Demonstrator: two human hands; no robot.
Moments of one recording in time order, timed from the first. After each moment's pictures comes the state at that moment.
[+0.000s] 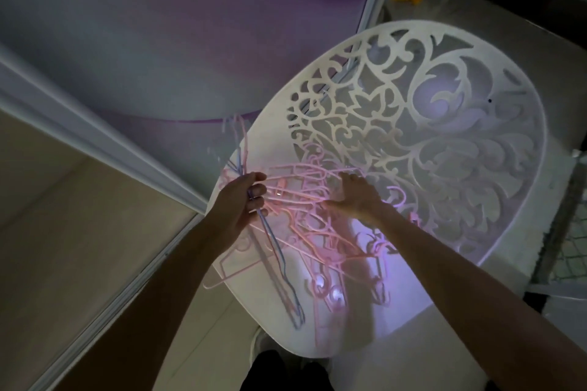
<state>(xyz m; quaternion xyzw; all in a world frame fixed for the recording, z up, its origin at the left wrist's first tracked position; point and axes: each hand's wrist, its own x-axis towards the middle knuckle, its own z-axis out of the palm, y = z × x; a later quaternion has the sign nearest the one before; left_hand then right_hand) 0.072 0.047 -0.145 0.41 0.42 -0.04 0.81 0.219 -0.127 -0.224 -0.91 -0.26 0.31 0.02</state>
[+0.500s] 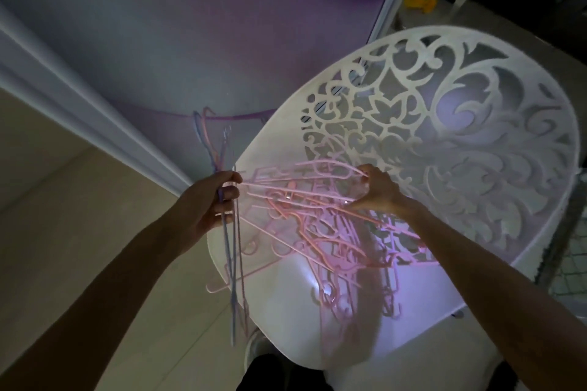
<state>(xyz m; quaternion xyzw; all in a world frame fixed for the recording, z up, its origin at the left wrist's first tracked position) 0.042 0.104 -0.143 0.45 0.42 -0.08 0.79 0.257 -0.132 -0.246 -0.92 -0.23 0.29 0.14</state>
